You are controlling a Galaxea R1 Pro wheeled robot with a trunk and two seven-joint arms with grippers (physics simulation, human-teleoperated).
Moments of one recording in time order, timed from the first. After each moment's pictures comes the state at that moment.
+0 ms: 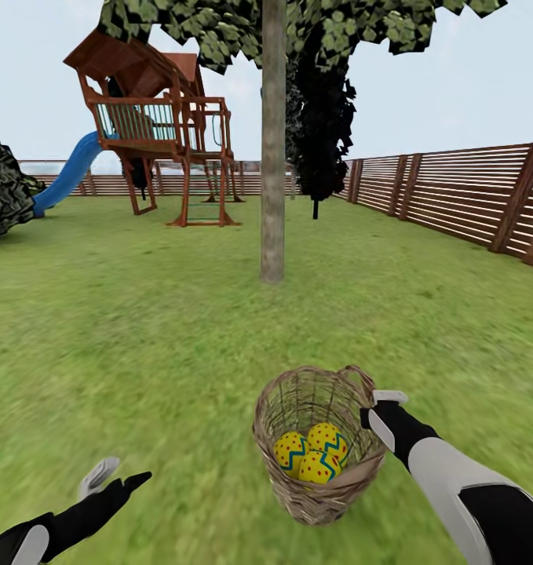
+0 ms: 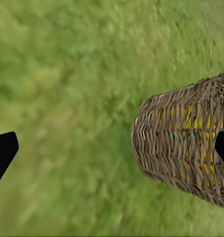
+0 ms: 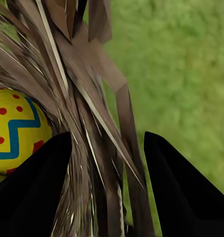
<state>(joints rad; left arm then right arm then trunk) -0.17 0.20 0.29 -1.06 0.62 0.71 -0.38 -0.89 -0.06 0.13 -0.25 -0.19 0.40 -0.27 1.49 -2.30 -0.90</state>
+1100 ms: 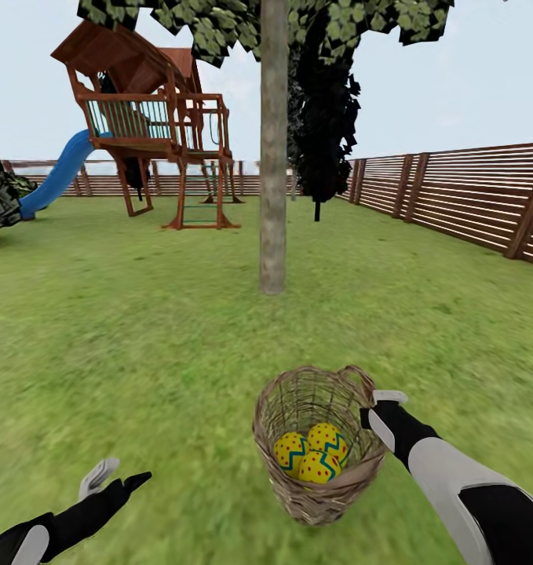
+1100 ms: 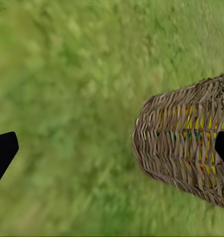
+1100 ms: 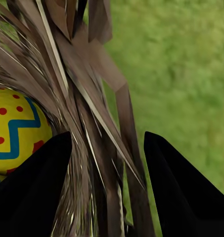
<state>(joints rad) -0.17 0.20 0.29 -1.06 0.62 0.71 -0.37 -0.89 -0.06 0.13 -0.25 -0.19 0.40 -0.27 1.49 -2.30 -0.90</state>
